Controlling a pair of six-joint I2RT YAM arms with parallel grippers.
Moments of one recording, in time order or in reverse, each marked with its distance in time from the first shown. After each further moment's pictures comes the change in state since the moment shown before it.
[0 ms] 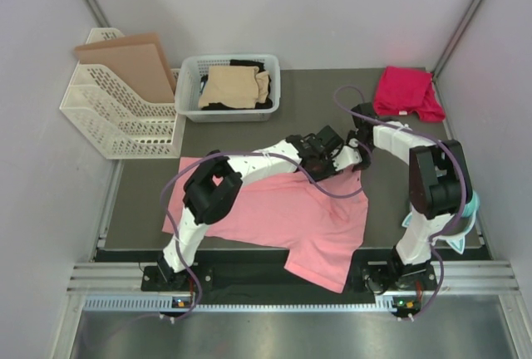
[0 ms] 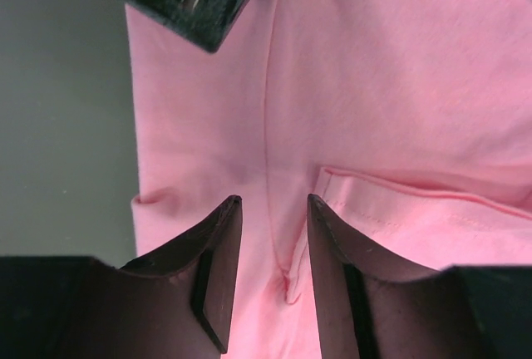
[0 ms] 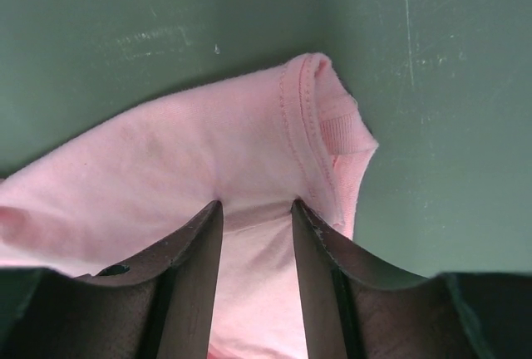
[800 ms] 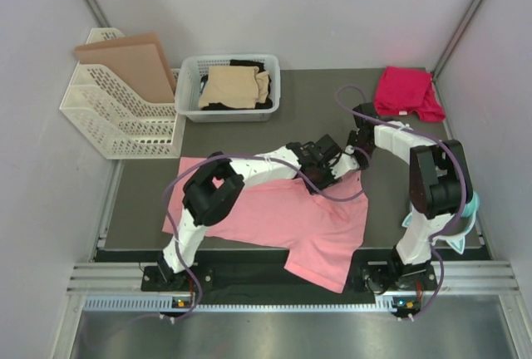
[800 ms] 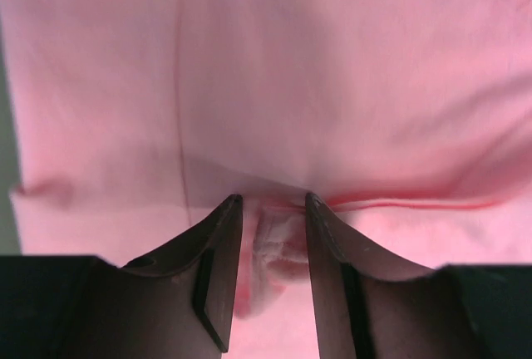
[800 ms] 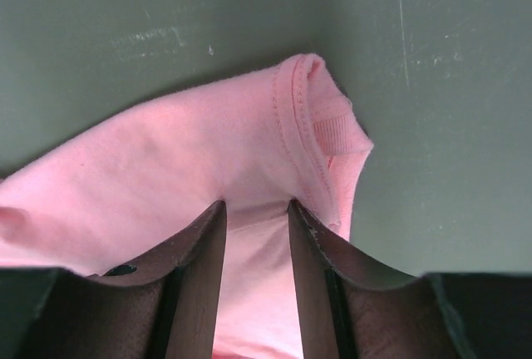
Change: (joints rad) left arm -0.027 0.011 -0.066 0.033 0.085 -0.138; right arm -0.012 0.004 0.002 -0.004 -0.015 -0.002
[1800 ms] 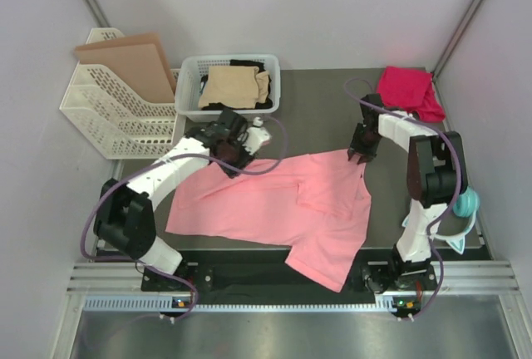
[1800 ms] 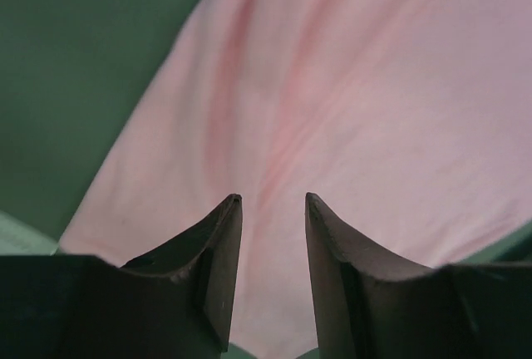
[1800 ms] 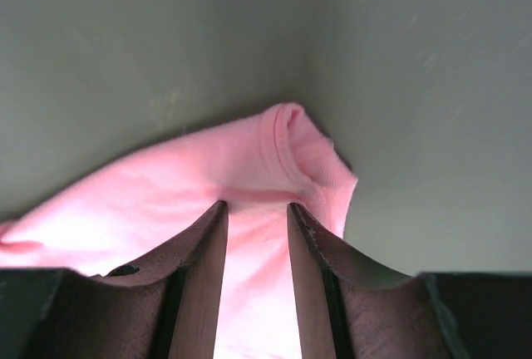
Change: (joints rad) left arm 0.362 -0.617 -0.426 -0.248 0.008 0.117; right arm -0.049 0.072 0.100 -0.053 0.000 -0.001
